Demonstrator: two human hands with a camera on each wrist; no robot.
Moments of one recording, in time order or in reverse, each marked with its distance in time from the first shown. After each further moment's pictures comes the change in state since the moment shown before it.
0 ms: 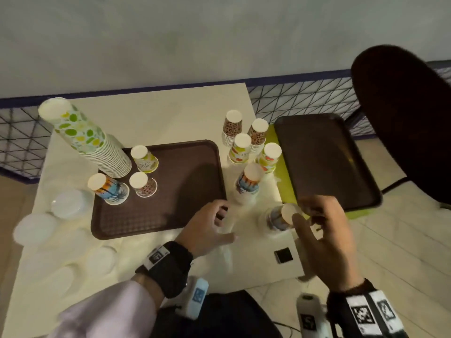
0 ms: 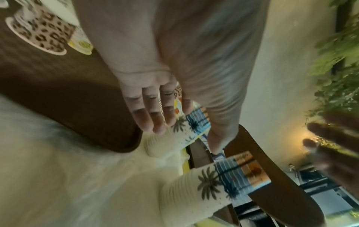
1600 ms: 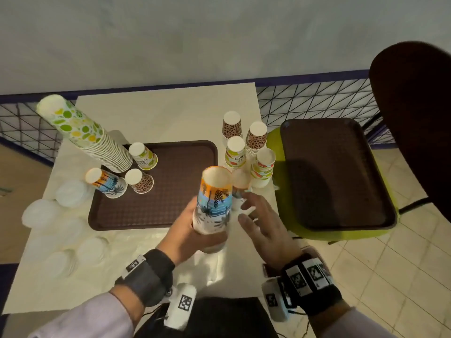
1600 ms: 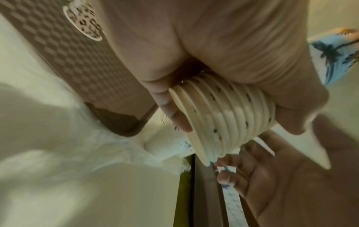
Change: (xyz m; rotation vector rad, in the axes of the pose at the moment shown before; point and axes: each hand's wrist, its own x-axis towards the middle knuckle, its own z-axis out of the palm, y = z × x) left_hand 0.000 0.042 0.023 -0.375 0.239 -0.013; right_hand 0.043 0.069 0.053 0.213 -0.553 0.055
